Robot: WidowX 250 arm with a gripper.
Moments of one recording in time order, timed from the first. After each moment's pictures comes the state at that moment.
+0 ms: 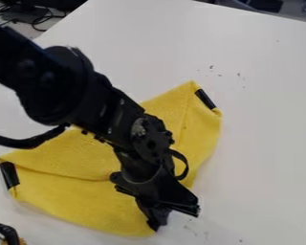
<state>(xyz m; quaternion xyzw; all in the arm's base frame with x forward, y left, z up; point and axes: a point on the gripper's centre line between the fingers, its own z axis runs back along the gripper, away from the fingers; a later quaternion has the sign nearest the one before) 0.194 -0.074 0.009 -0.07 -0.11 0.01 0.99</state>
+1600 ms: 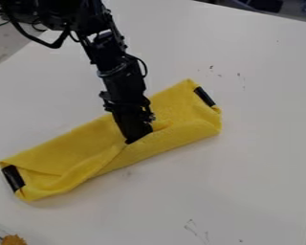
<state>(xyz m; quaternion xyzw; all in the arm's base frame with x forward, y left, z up) 0.292 0.023 0.012 -0.15 -0.02 -0.13 0.98</state>
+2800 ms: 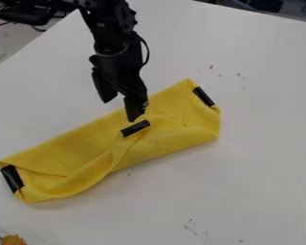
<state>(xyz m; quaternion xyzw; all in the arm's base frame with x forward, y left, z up) 0.300 0.037 0.056 0.03 -0.10 -0.15 0.98</state>
